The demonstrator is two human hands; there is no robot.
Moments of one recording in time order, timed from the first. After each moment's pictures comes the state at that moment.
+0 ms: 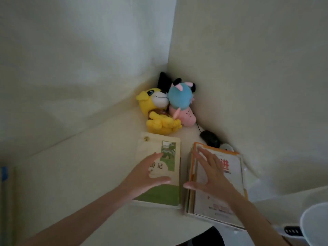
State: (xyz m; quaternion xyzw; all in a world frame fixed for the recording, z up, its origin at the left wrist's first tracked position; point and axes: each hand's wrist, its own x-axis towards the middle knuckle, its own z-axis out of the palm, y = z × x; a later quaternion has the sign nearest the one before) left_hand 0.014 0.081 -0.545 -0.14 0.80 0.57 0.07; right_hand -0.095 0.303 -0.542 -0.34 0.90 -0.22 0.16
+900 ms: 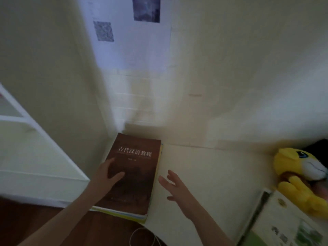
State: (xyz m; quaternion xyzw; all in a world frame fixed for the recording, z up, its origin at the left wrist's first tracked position) left_hand 0.371 -0.158 -0.552 -0.62 0.65 0.40 -0.18; right_hand 0.146 -0.058 -0.554 -0.29 0.65 -0.38 0.59
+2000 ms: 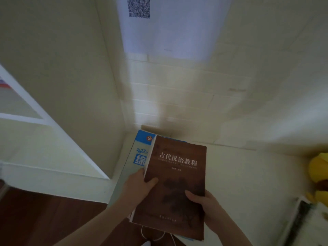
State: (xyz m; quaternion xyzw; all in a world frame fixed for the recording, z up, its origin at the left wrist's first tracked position) left_hand 0.357 -0.181 -0.592 -0.64 0.64 0.42 -0.06; right_hand 0.158 -0.073 -0.605 -0.08 0.59 -0.45 0.66
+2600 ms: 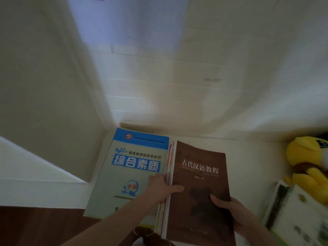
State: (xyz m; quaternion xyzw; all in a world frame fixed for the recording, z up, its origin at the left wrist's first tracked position) left_hand 0.253 -0.155 -0.610 -0.56 0.56 0.61 0.04; right_hand 0.056 -0.011 -0.596 0.00 0.65 -0.42 0.63
